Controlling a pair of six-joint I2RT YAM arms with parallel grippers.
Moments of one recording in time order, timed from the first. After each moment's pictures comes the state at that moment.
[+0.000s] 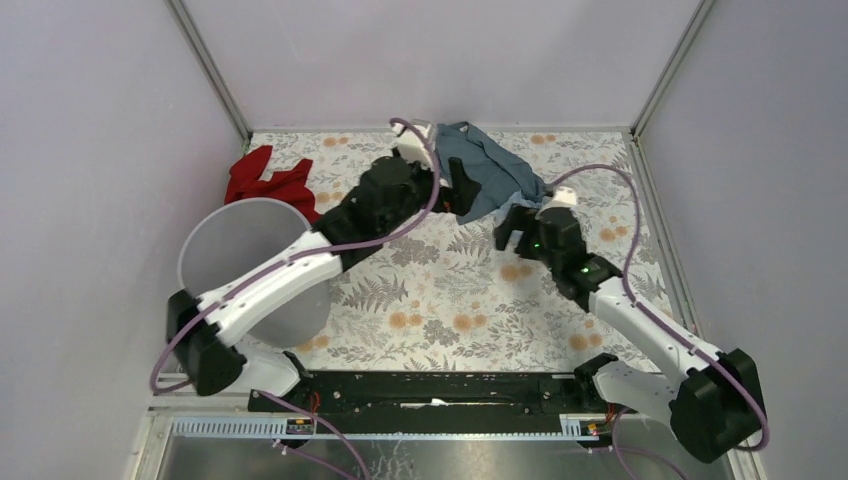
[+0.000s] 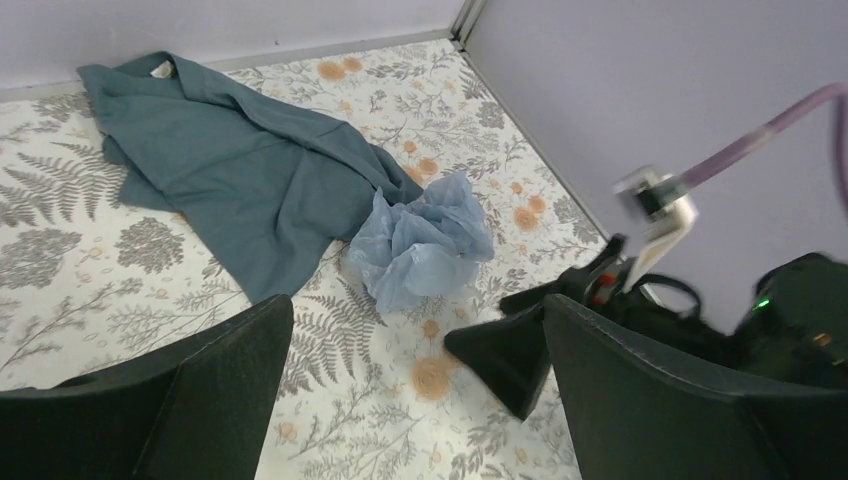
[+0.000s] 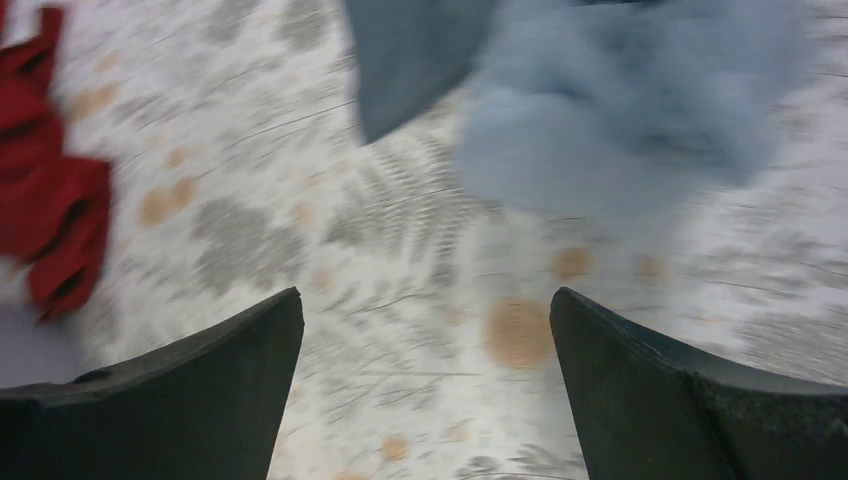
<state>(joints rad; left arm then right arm) -0.84 1.35 1.30 -0.12 -0.13 -0.41 0.55 1.08 0.68 -0.10 0.17 0.55</state>
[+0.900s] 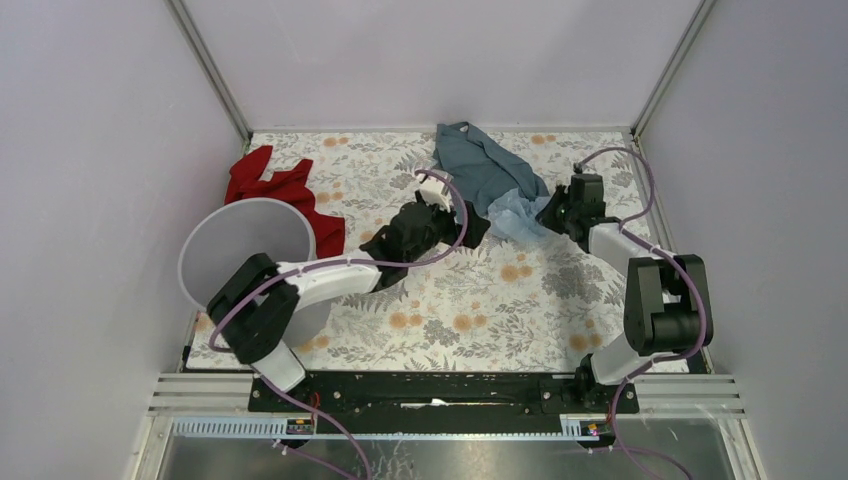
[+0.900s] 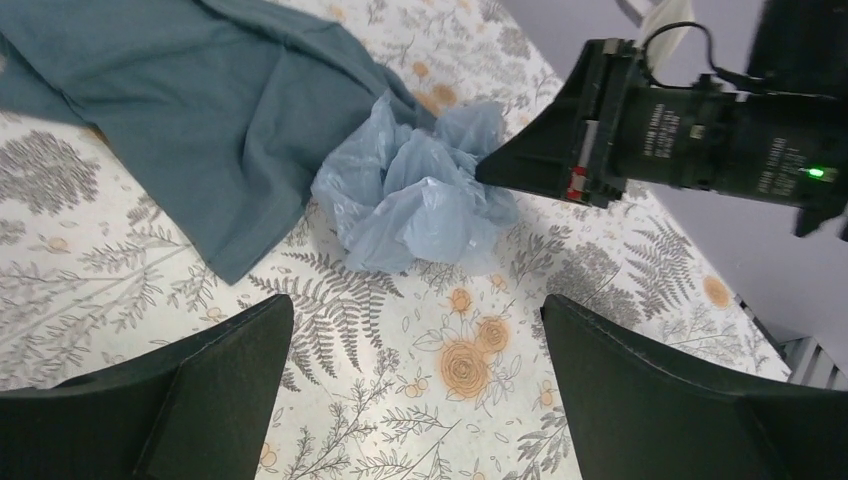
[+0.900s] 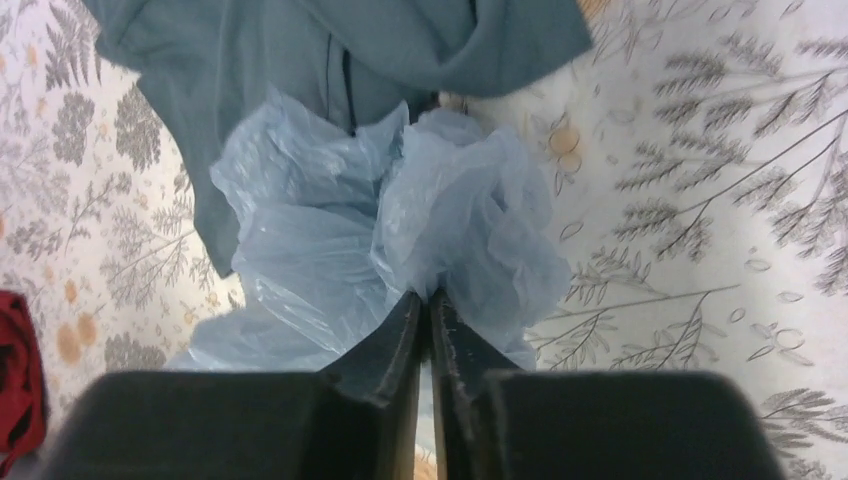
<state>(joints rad) -0.84 1.58 0.92 0.51 -0.08 -0.44 0.06 1.58 0.88 0.00 -0.10 0.50</state>
